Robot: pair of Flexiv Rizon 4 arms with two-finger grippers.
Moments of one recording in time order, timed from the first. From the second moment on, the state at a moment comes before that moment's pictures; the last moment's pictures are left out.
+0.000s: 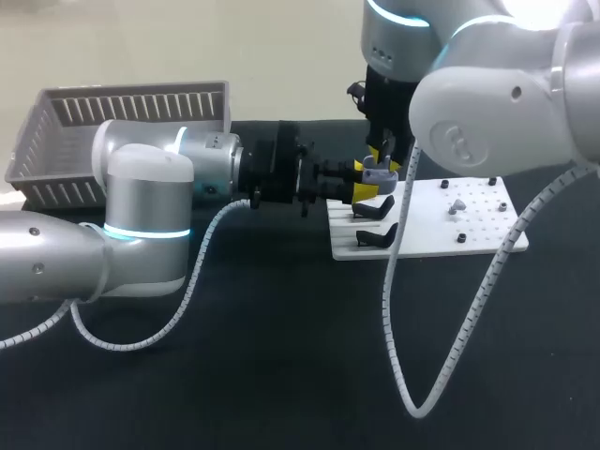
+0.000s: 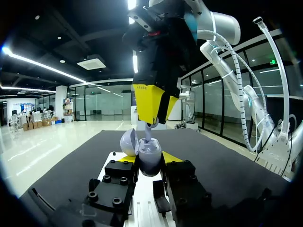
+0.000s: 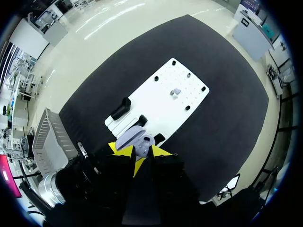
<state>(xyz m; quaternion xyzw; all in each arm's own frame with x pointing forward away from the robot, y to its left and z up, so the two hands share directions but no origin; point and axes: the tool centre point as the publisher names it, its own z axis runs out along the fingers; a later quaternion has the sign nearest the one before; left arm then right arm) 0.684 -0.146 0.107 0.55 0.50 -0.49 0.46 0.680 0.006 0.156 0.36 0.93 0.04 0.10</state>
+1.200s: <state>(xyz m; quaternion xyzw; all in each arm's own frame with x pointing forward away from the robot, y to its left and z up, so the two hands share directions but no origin) 0.684 -0.146 0.107 0.55 0.50 -0.49 0.46 0.683 0.005 0.149 0.36 0.93 0.07 0.08</state>
